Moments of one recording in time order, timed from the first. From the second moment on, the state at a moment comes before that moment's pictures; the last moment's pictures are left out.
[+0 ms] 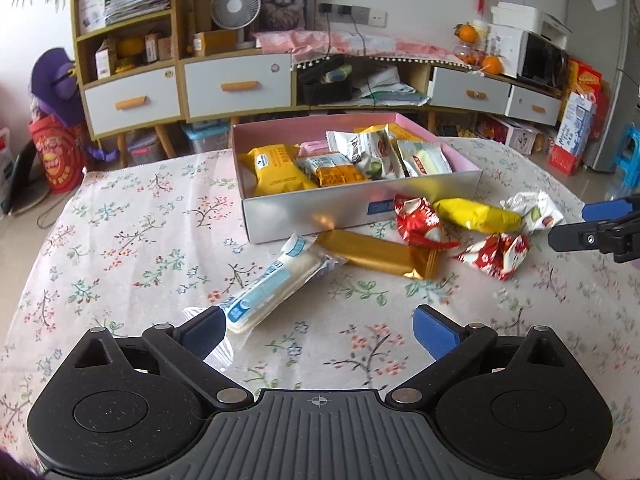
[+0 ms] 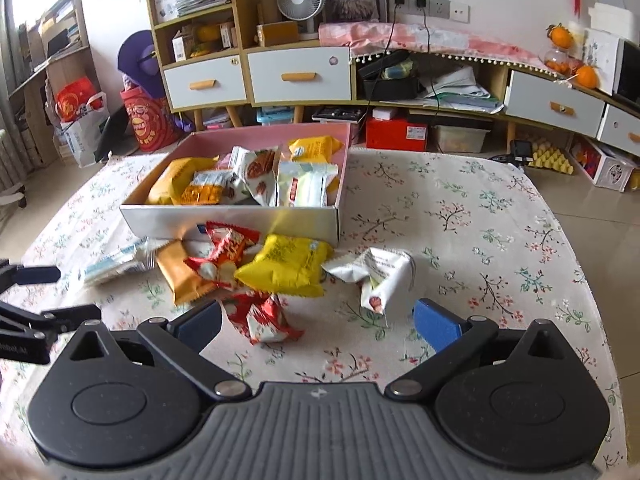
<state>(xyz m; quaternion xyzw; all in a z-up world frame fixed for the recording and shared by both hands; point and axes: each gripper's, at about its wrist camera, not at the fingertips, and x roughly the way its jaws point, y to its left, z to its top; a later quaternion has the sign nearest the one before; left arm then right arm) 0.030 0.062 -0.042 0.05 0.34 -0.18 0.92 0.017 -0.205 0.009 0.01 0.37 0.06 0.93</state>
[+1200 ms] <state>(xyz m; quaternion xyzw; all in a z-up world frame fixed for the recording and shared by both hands) 0.079 0.063 -0.064 0.12 0.35 -0.17 0.91 0.038 -0.166 -0.023 -0.02 0.40 0.13 0.91</state>
